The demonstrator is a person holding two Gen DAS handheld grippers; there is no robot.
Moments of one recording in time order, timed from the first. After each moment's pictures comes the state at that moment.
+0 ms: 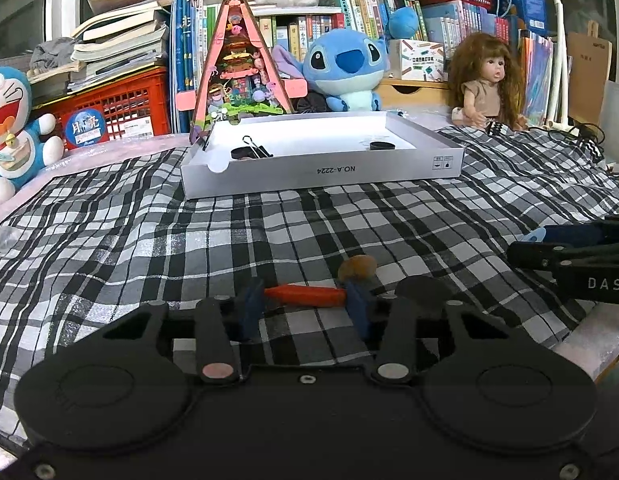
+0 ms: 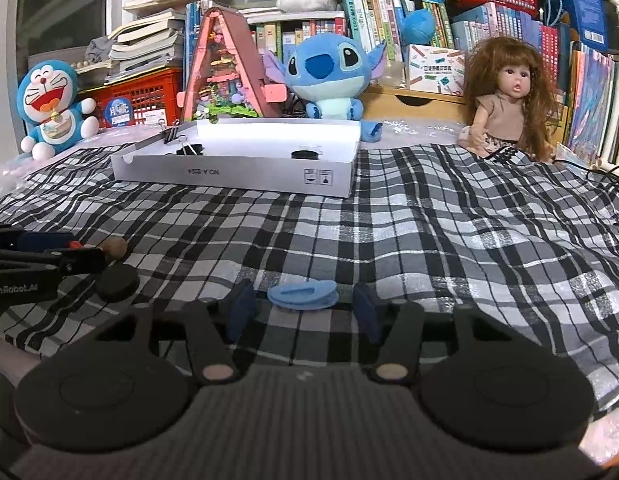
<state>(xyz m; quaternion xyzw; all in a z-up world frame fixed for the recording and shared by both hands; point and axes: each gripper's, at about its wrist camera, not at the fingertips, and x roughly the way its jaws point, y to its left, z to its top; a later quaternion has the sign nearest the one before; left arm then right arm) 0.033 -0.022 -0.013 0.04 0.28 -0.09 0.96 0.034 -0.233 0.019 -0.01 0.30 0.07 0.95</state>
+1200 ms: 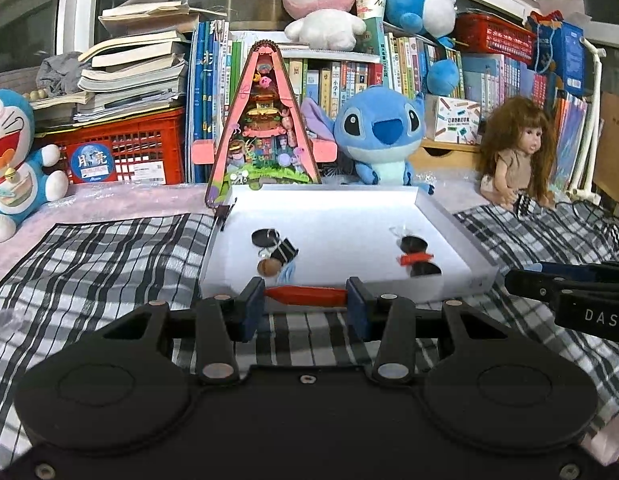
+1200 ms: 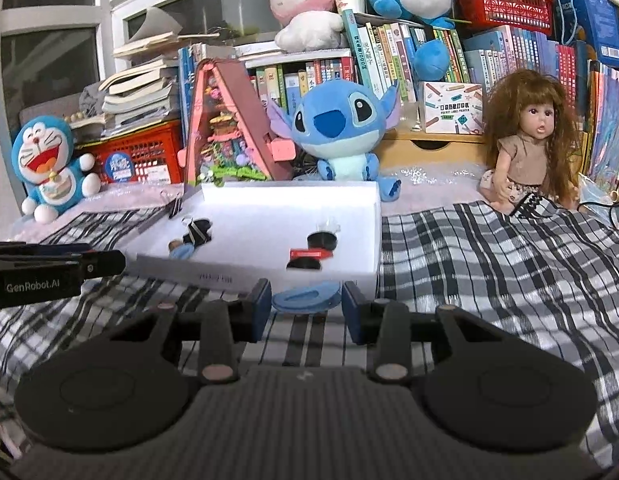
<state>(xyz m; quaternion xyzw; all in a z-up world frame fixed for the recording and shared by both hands) 0.122 -0.007 0.064 -0.01 0.27 -0.07 0.96 0.106 -0.223 0.077 0.03 0.28 0.07 0.96</state>
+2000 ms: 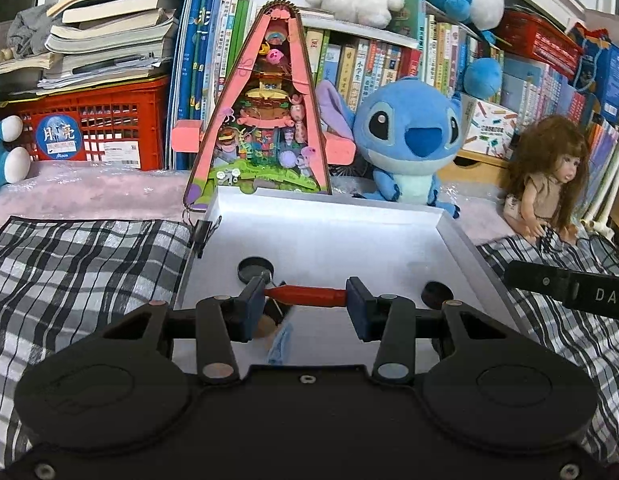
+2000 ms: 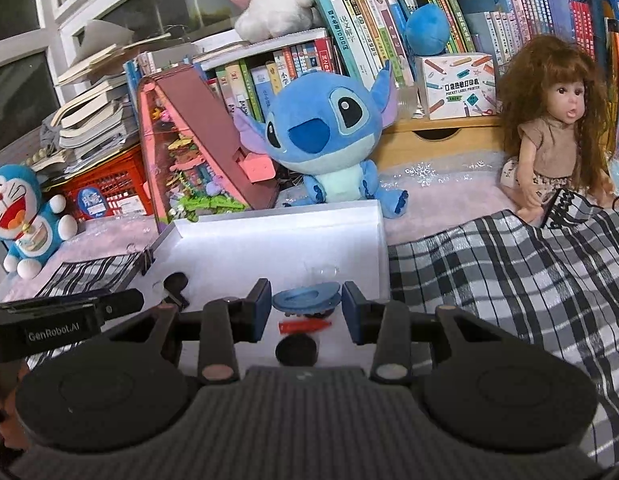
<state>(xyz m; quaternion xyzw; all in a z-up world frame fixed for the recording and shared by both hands) 0.241 -0.003 0.064 -0.06 0.32 -0.07 0.94 0.220 -0.236 0.093 0.09 0.34 0.06 0.93</state>
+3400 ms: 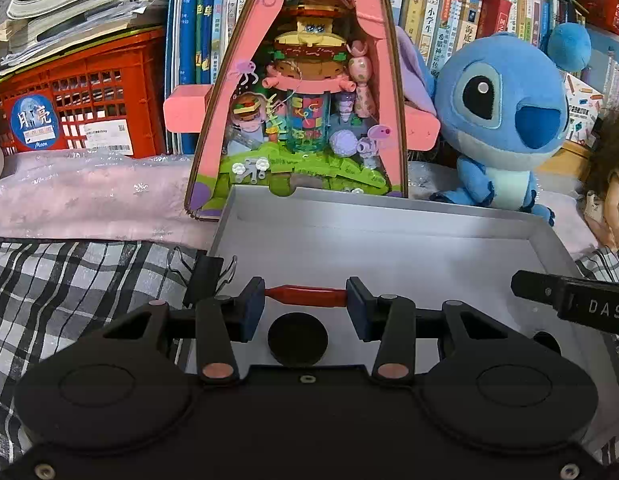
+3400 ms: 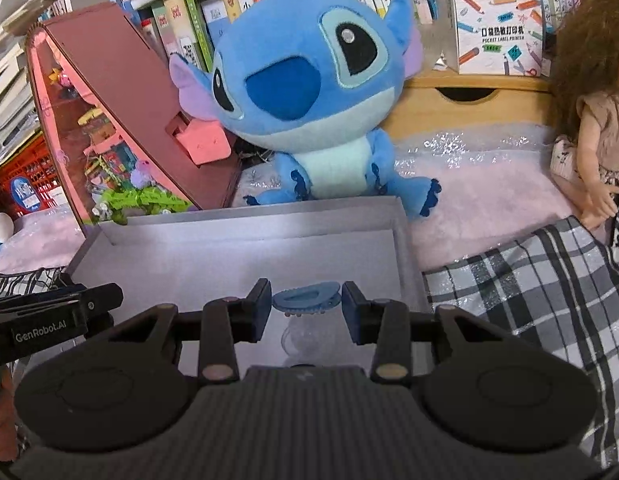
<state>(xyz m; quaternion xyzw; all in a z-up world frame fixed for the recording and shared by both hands) 0.362 0.004 0.010 -0.05 0.38 -0.02 0.92 0.342 -0.218 0.030 0.08 0.41 0.03 0.91</state>
